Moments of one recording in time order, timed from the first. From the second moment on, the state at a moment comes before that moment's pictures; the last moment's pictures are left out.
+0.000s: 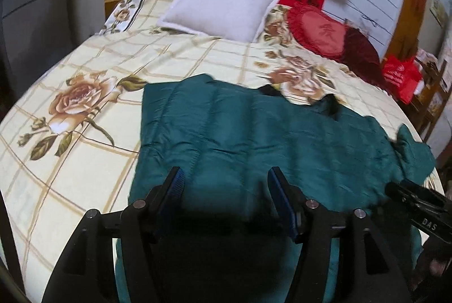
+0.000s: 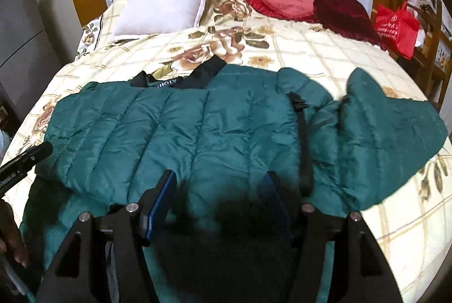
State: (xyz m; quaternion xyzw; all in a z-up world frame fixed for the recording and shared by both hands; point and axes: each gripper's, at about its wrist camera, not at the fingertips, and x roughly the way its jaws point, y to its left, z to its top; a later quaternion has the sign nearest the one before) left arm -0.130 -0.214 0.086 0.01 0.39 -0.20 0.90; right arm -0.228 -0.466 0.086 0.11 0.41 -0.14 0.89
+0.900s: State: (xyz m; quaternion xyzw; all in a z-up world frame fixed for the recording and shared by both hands) left arm -0.242 -0.299 0.120 0.01 0.38 -0.23 0.90; right arm -0.288 -0.480 0.097 0.11 0.41 -0.08 0.90
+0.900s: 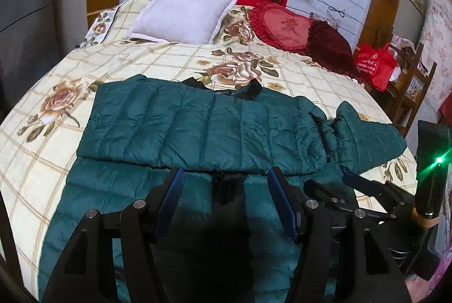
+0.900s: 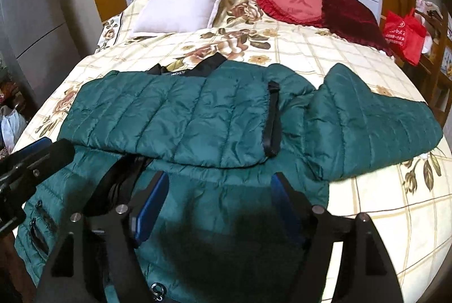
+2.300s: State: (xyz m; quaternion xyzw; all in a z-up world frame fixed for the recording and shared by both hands) left arm -0.269 -0.297 0.125 0.03 0.37 -0.24 0.89; right arm -0.294 -0.509 0.089 0.17 0.40 -0.11 0.89
